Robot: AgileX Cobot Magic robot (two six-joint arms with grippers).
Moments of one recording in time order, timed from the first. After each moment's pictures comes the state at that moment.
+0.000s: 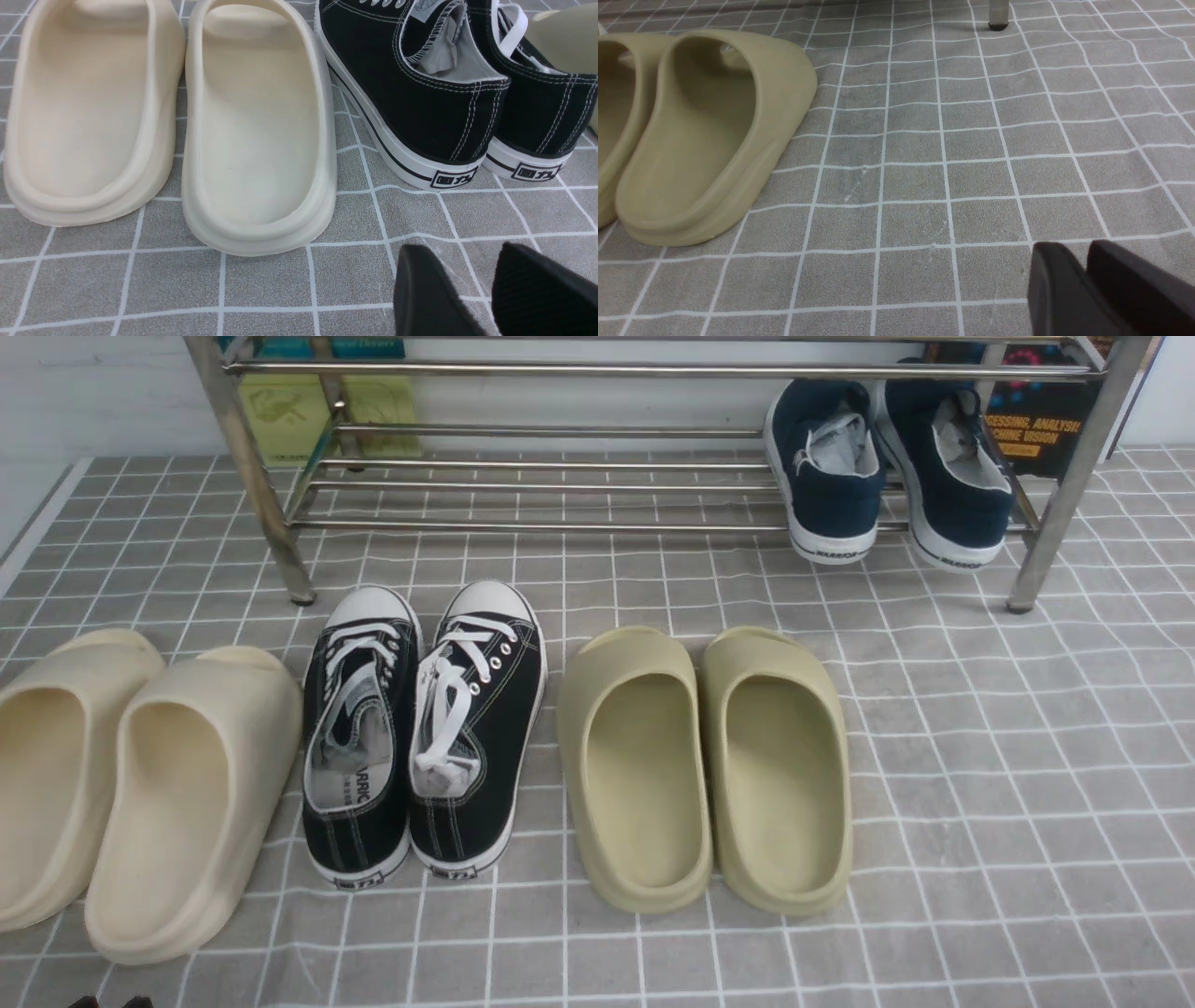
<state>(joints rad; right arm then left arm) 0.03 -0.01 0.02 0.08 0.39 0.04 -0.08 -0.01 0.03 -0.08 0.40 -0.03</state>
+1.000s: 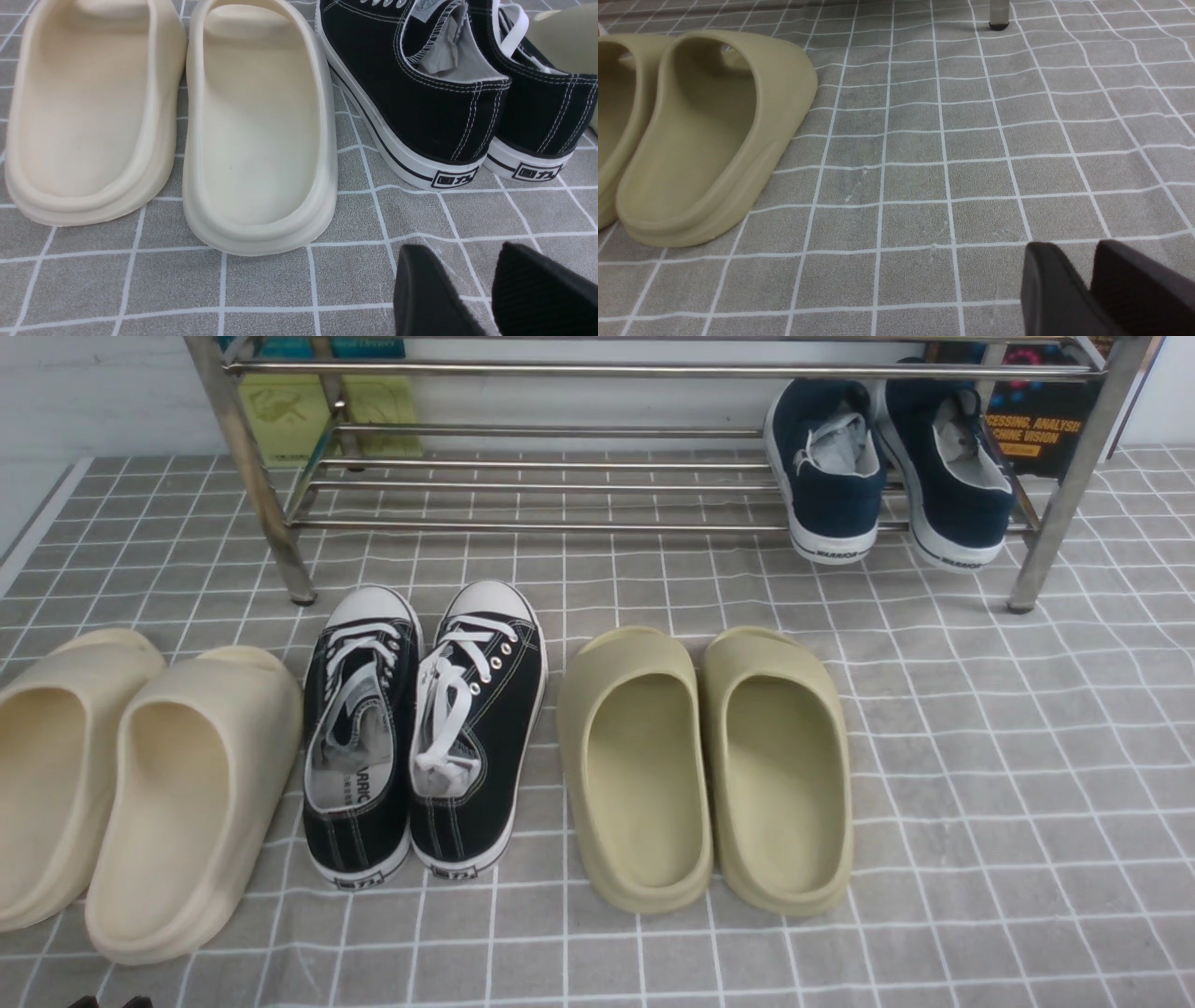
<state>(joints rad) 0.03 -0.01 0.02 0.08 0.39 0.04 -0.08 -0.01 0.03 -0.08 0.40 -0.03</state>
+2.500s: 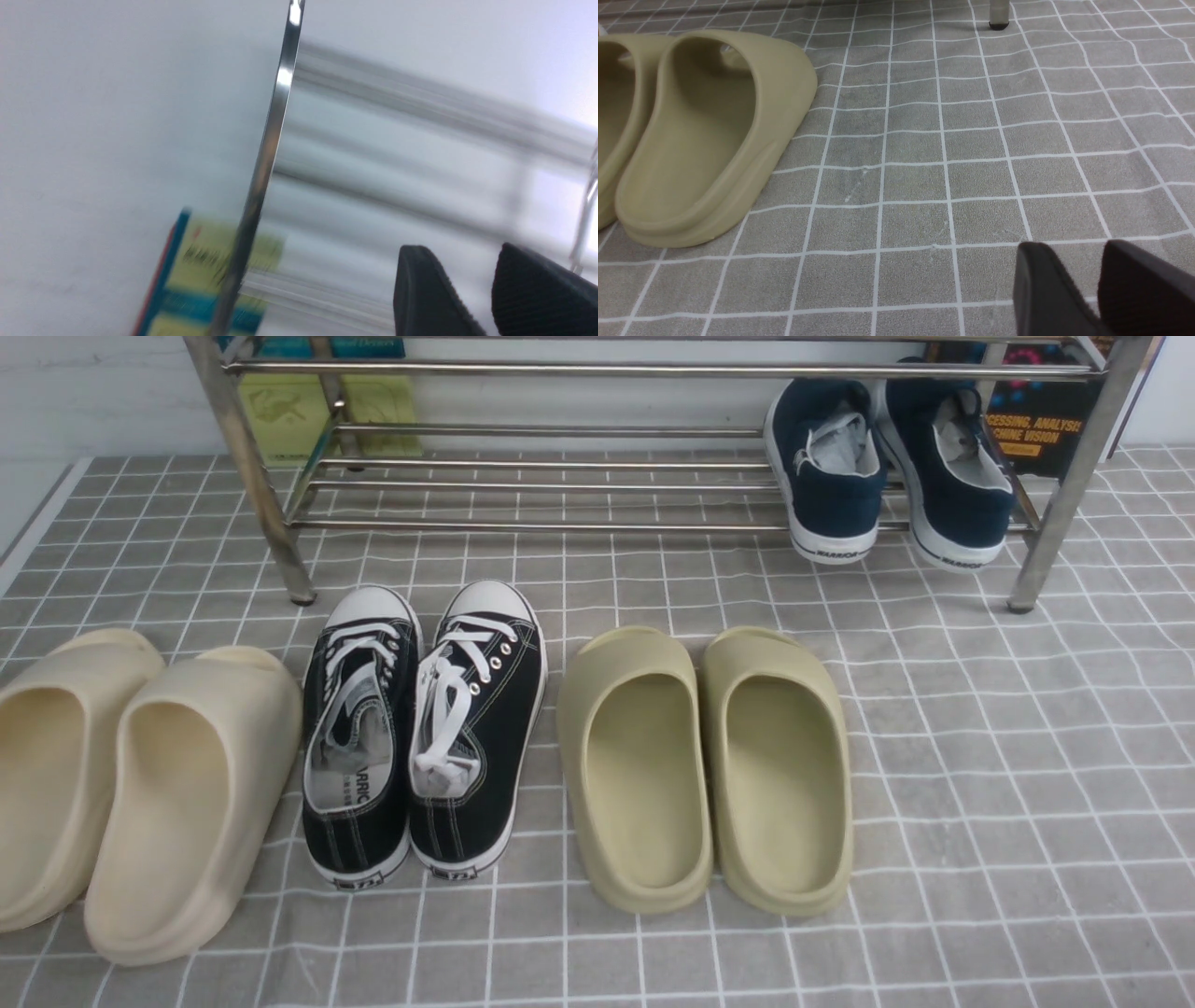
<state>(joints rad) 0.03 -0.01 0.02 0.08 0.39 0.04 -0.08 -0.01 0.03 -0.08 -0.54 -0.27</state>
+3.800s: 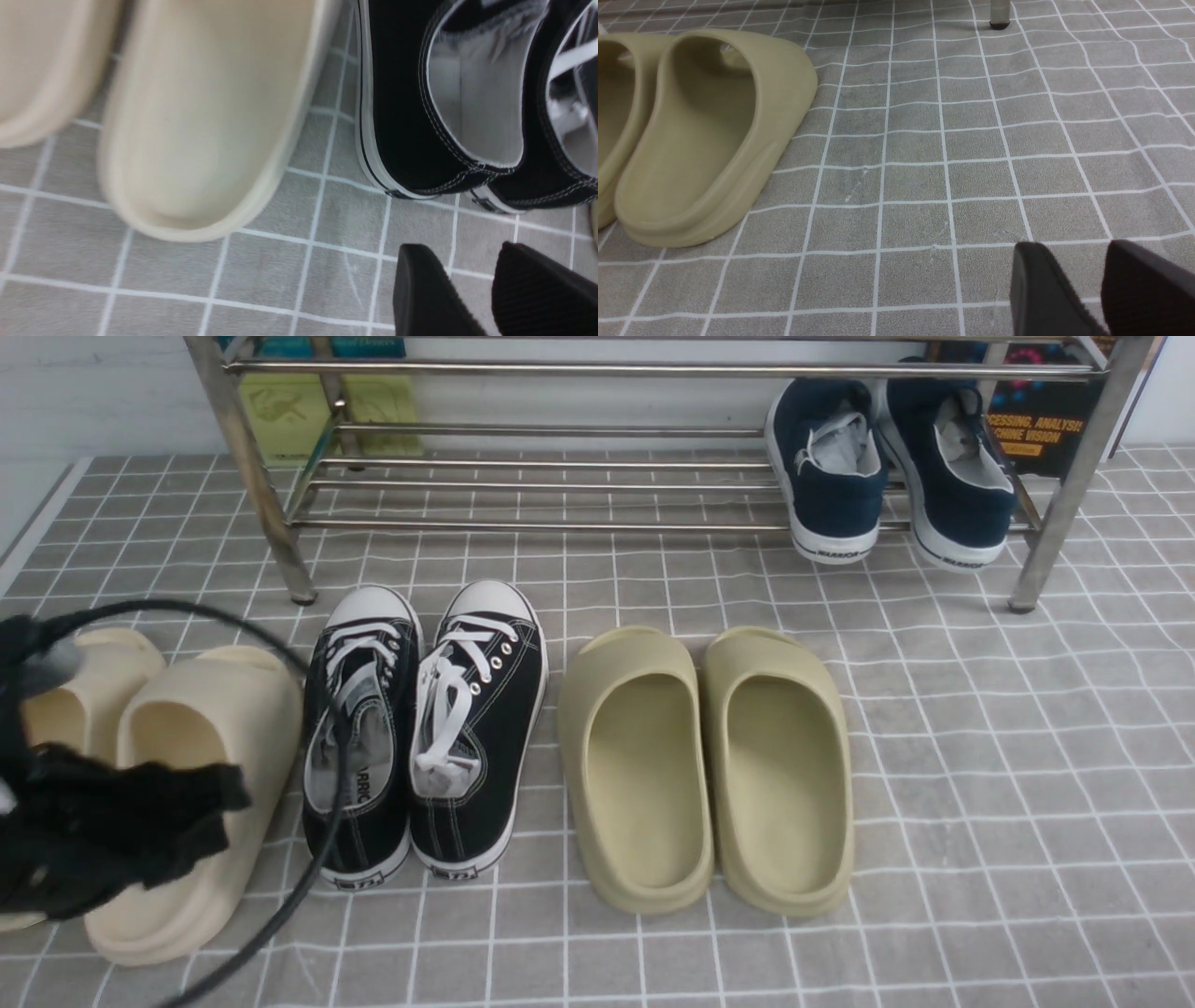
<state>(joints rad) 0.03 -0.01 0.02 0.08 0.39 0.04 -0.08 1.07 -0.67 -0.19 0.64 -0.27</state>
